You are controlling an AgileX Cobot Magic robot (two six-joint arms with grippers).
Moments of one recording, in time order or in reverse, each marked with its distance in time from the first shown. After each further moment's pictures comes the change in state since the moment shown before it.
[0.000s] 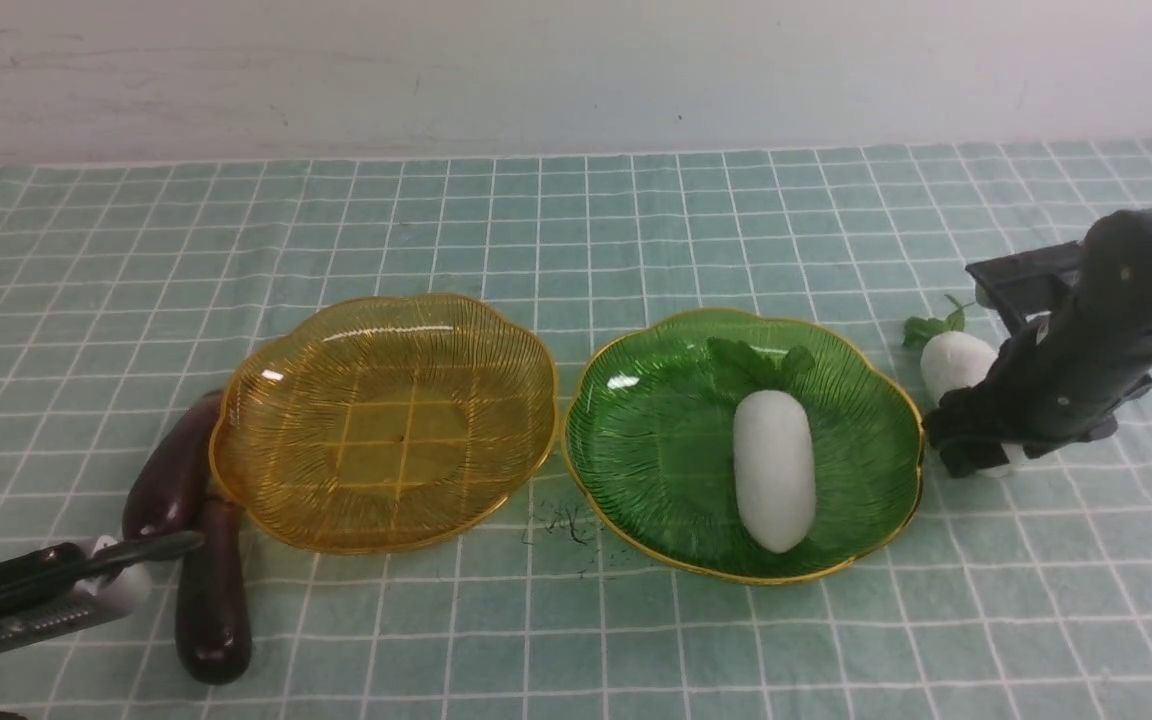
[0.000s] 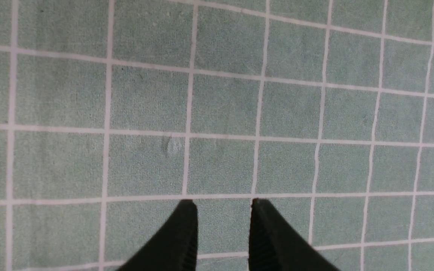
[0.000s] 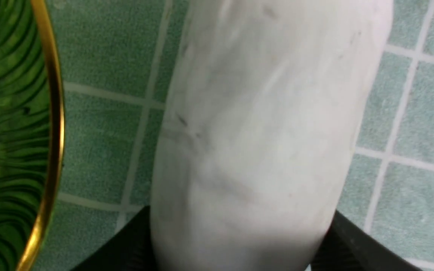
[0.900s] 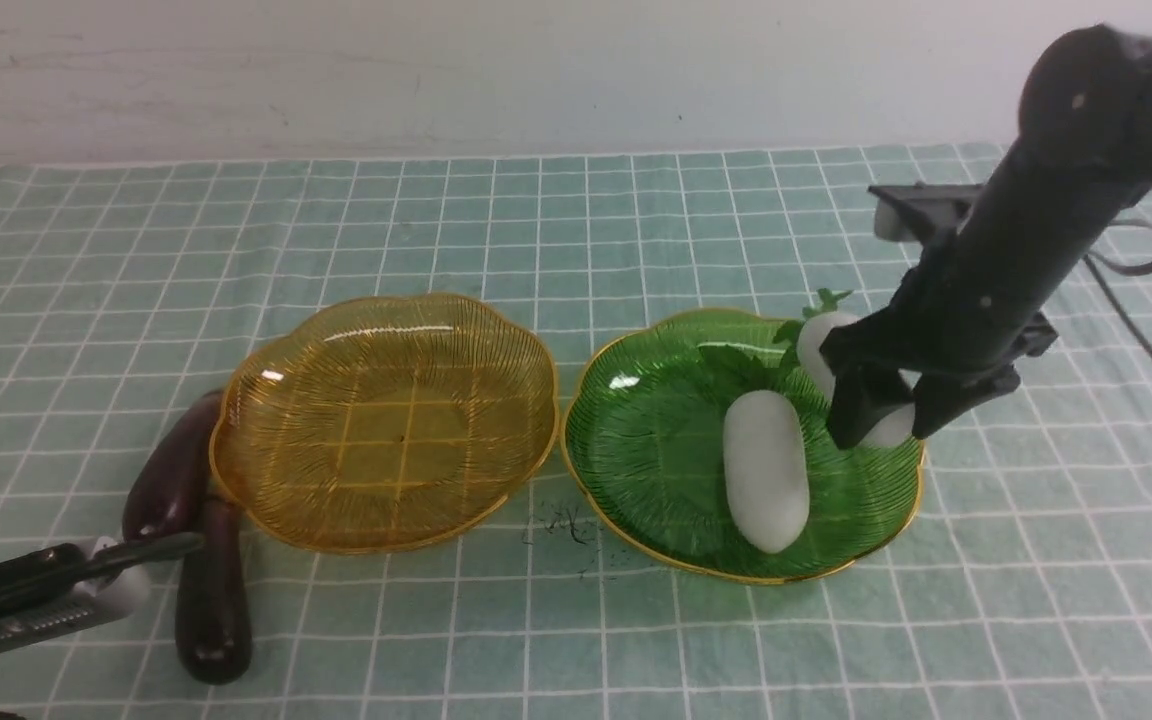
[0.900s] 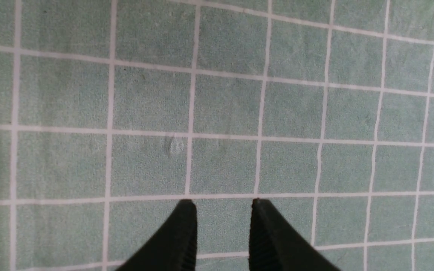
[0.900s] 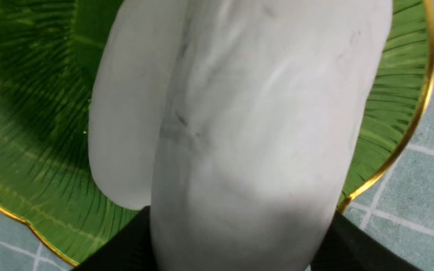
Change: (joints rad) right arm 0.127 0.014 -0.271 0.296 0.469 -0.050; left arm 0.000 0.000 0.000 0.007 0.001 0.000
